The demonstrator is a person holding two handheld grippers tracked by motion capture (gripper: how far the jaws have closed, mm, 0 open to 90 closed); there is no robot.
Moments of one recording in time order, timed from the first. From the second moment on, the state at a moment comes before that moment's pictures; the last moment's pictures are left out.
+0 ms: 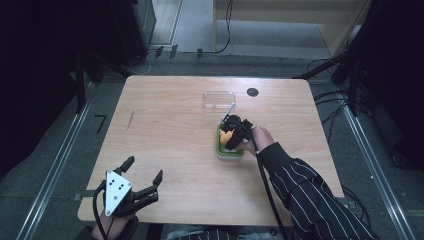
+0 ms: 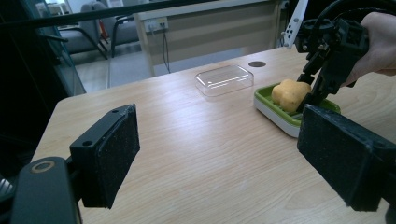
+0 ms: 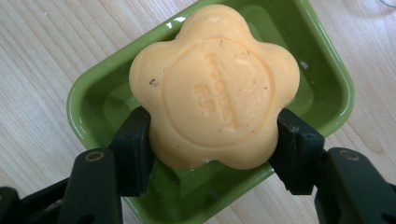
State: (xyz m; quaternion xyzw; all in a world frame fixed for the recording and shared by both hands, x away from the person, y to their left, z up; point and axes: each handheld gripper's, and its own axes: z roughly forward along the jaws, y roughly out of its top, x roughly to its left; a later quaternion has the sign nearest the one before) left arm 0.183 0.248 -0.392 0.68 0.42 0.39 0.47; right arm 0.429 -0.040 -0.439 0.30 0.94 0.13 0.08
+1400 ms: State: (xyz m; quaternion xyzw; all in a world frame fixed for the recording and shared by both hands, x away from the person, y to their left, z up) left arm 0.183 0.249 -0.392 0.67 0.42 0.39 0.47; right arm 0.424 -0.045 -0.428 0.31 0.93 0.14 0.09
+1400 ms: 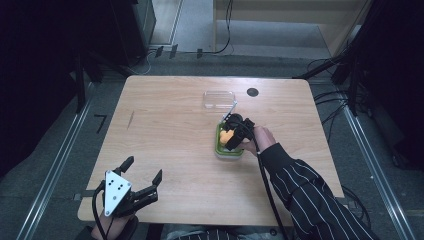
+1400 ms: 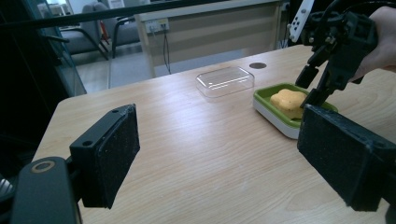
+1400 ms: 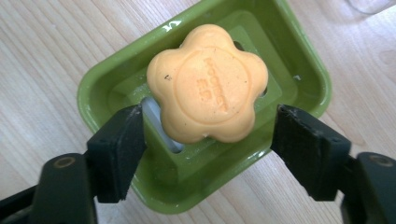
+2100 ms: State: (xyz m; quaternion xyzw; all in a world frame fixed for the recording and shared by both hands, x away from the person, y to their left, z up) left arm 0.184 0.248 -0.392 0.67 0.42 0.39 0.47; right arm 0.400 -0.083 -0.410 0.33 0.93 0.15 0.08
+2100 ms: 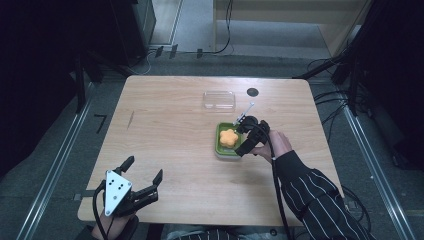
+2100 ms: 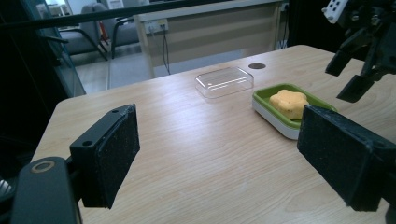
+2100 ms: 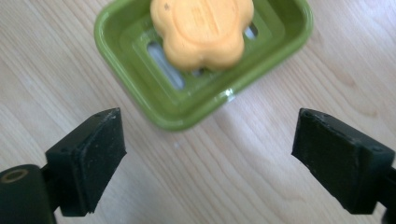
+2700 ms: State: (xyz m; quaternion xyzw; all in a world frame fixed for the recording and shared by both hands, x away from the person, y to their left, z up) left arm 0.185 0.247 -0.392 0.67 0.42 0.39 0.47; right arm 0.361 -0.130 -0.414 0.36 0.92 0.14 0.07
